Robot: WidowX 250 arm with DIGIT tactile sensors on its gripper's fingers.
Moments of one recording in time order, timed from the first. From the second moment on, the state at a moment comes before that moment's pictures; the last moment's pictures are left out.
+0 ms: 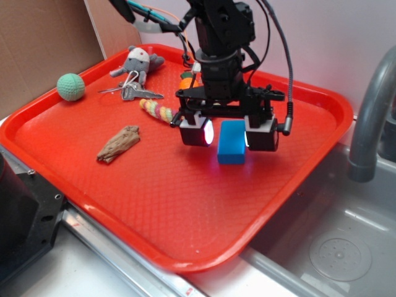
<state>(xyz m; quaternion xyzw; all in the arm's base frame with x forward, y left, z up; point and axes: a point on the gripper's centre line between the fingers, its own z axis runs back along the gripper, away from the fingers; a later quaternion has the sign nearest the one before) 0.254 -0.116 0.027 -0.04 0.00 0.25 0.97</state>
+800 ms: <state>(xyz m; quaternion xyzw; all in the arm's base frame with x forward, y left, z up) 0.243 -0.097 0.026 -0.03 0.10 0.23 0.97</state>
